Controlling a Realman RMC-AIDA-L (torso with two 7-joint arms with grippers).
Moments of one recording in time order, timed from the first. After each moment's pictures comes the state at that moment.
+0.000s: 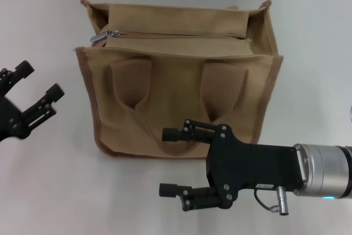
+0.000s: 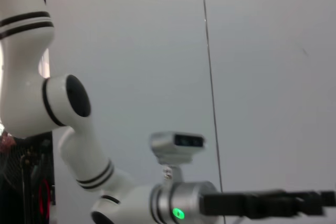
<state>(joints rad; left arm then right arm) -0.26 -2.07 0.00 0.37 2.03 1.83 -0.77 0.48 2.09 -1.77 -0.33 -0.93 -1.63 0.75</state>
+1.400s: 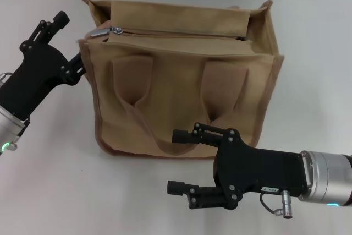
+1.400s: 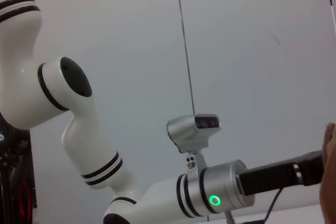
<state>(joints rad) -0.43 -2.08 -0.01 0.09 1.89 1.61 -0.50 0.45 2.09 -1.75 -0.29 -0.92 -1.62 0.75</state>
